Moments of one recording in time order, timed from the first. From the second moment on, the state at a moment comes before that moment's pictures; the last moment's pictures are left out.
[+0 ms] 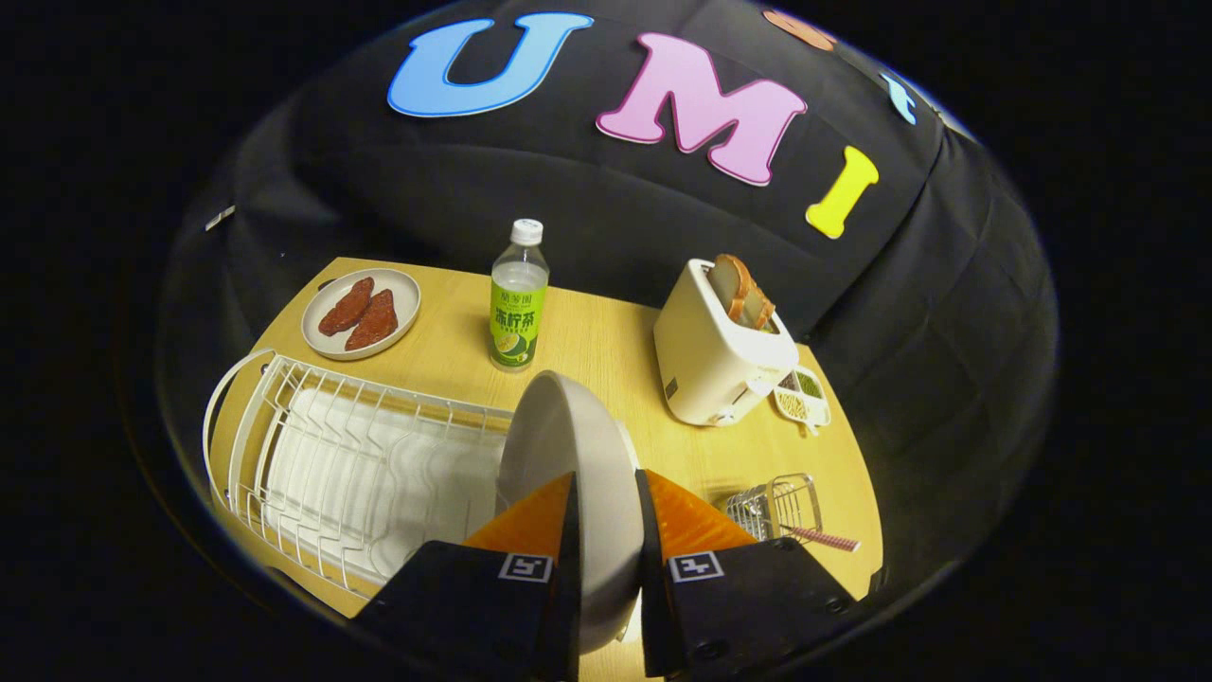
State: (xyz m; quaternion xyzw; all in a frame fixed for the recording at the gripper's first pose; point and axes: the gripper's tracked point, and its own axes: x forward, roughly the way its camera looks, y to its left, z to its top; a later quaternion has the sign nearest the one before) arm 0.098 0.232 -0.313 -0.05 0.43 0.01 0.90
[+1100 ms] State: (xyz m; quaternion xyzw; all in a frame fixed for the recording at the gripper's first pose) arm -0.043 0.067 -0.246 0.25 0.39 0.10 0.88
